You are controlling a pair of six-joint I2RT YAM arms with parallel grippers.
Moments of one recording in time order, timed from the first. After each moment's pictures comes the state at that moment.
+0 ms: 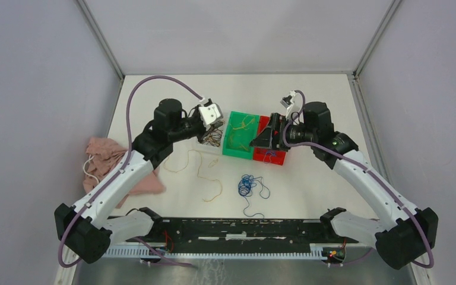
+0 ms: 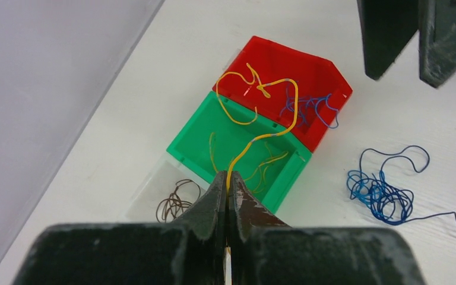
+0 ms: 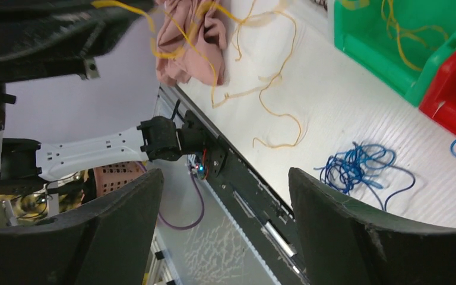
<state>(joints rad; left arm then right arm) -0.54 1.11 1.03 -0.21 0.47 0.48 0.45 1.10 0.93 -0.35 -0.66 0.74</state>
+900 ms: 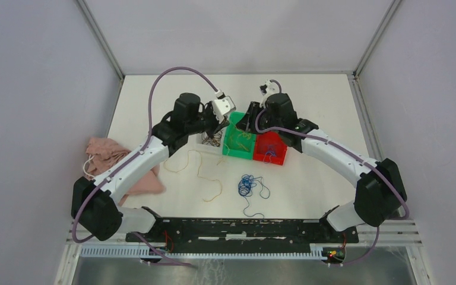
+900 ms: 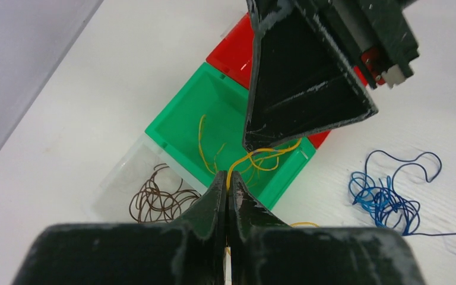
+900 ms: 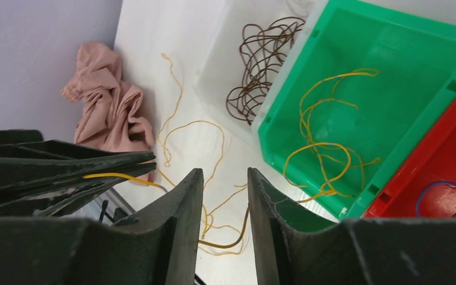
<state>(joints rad) -0.58 1.31 1.09 -0.23 0.39 0.39 0.60 1.46 1.11 -0.13 -0.21 0.69</state>
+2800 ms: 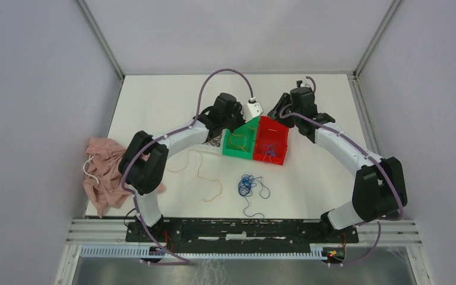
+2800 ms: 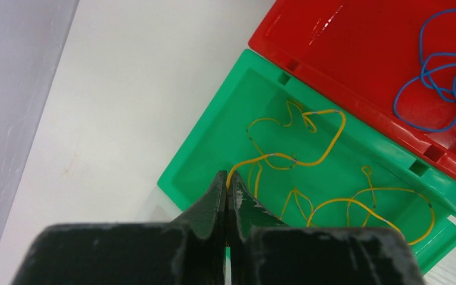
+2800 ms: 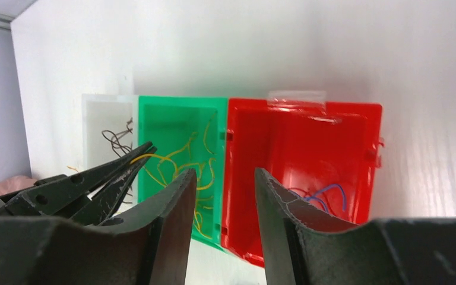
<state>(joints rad) -0.65 1.84 1.28 -0.02 0.13 0.60 0.36 1.50 1.11 -0.21 0.03 0.73</state>
